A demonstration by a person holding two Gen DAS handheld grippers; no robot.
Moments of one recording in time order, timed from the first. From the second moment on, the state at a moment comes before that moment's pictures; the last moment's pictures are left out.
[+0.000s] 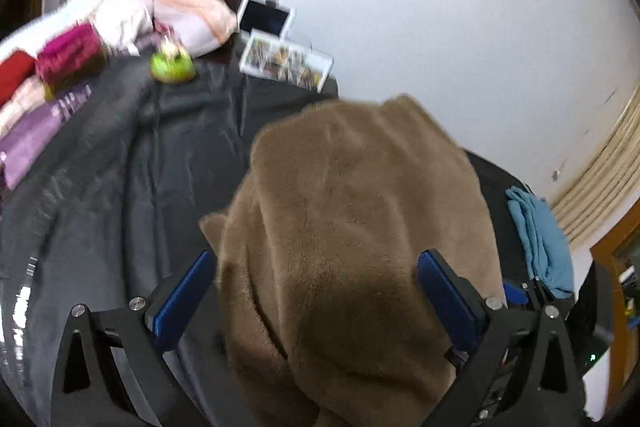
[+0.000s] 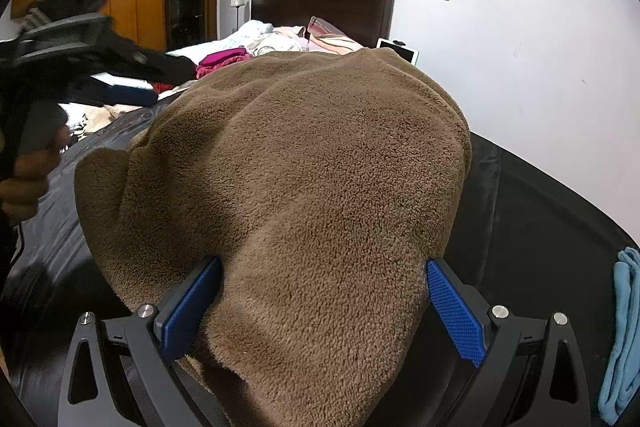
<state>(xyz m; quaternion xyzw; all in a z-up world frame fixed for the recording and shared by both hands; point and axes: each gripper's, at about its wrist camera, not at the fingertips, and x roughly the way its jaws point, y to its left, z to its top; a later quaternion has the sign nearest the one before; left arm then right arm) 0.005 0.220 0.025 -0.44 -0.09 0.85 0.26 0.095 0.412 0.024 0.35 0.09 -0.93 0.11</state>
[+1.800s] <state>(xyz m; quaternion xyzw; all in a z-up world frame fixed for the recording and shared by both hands) -0.036 0.212 -0.032 -0.50 -0.14 0.80 0.29 0.091 0.416 0.022 0.35 0.07 -0.93 0.11</state>
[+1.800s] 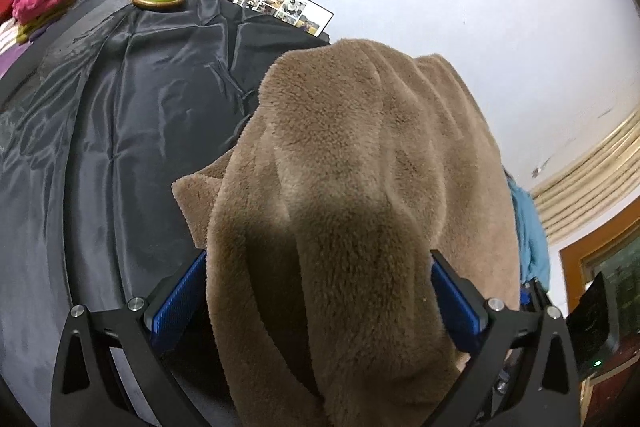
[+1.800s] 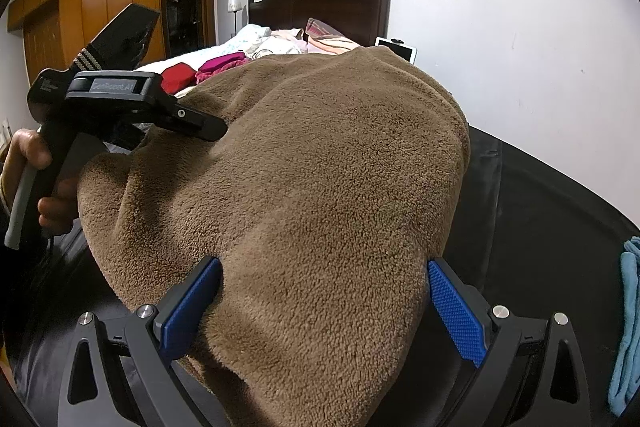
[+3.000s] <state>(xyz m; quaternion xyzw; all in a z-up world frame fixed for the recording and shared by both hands) -0.073 0.210 -0.049 -0.54 -0.18 0.71 0.40 0.051 0.498 0.041 0.39 -0.14 -0.90 0.16</state>
